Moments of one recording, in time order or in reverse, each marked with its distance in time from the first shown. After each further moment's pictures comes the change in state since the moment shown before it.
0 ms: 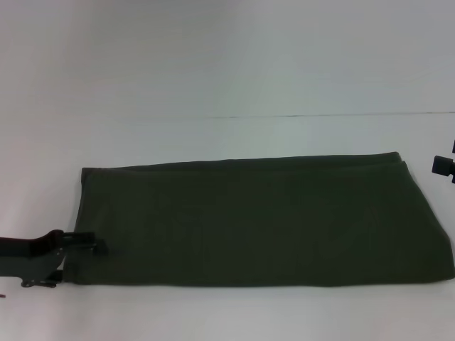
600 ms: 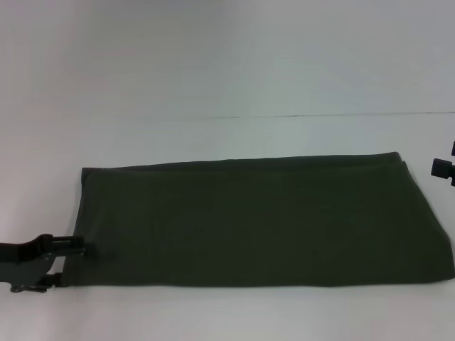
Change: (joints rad) left arm 0.025 -0.006 -0.003 0.064 0.000 0.063 0.001; right arm -0.002 0.001 -0.006 -0.002 -0.003 0.001 0.003
